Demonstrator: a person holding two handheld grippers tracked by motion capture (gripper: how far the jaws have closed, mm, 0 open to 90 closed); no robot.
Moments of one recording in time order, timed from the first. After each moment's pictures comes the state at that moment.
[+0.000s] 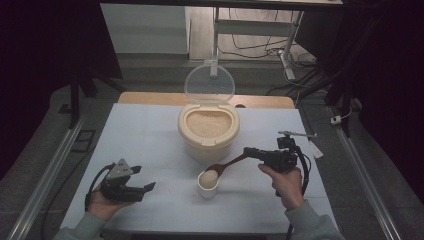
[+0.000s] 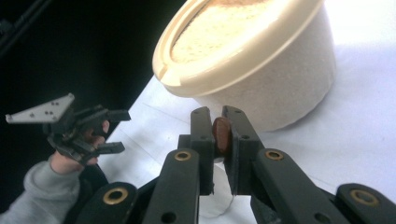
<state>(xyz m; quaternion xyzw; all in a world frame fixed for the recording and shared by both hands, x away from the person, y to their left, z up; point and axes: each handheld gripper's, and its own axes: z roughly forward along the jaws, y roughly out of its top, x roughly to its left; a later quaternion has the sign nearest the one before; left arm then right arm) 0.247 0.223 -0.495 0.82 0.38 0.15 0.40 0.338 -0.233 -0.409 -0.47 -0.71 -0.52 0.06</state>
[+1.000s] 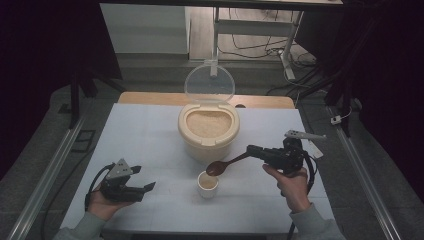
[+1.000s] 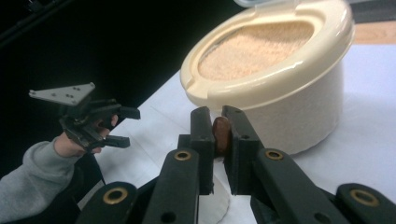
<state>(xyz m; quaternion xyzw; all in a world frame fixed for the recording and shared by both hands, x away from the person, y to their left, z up) 0.247 0.223 -0.495 0.82 0.38 0.15 0.40 0.324 -0.244 -0.392 -0.38 -0.73 -0.57 0.01</state>
